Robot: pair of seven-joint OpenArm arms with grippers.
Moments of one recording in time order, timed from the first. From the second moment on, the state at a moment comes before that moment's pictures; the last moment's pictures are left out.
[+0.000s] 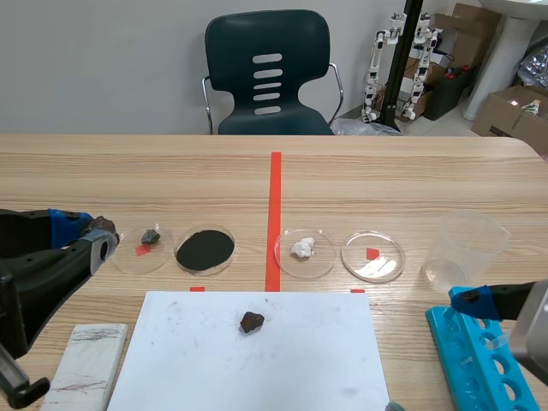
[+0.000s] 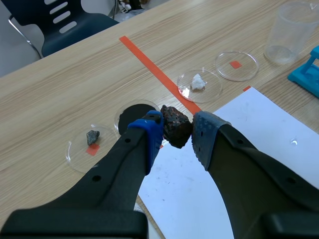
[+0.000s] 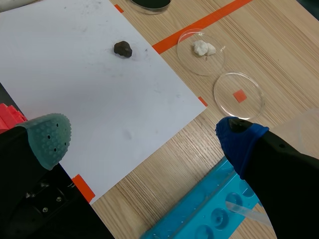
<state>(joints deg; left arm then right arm) 51.9 -44.8 -2.7 126.1 -21.9 -8.4 -7.2 -60.9 27.9 10.0 122.3 -8.1 28.3 11.4</state>
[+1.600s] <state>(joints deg) 14.5 -22.8 7.5 109.0 -27.9 -7.8 35.0 -60.9 27.9 10.0 122.3 -8.1 28.3 11.4</state>
